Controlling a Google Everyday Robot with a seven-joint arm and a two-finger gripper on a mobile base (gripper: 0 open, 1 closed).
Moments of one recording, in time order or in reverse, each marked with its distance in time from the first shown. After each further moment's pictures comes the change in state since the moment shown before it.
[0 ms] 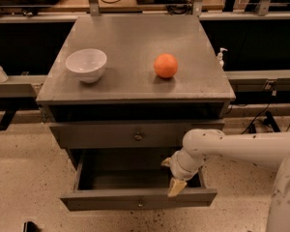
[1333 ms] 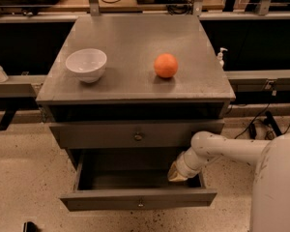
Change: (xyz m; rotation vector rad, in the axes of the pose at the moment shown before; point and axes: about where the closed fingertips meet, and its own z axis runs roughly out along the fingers) arm 0.049 -0.036 0.056 0.023 -0.078 0.068
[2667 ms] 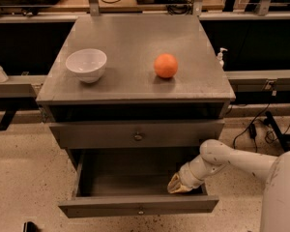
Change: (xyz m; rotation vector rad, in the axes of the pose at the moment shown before) arm 0.008 0.044 0.027 -0.130 -0.197 -0.030
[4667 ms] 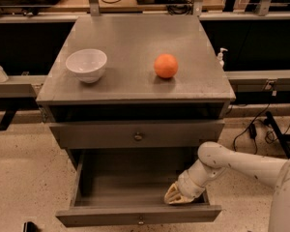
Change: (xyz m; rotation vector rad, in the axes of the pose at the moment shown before) arm -0.034 0.068 -0.003 -0.192 -0.069 -0.104
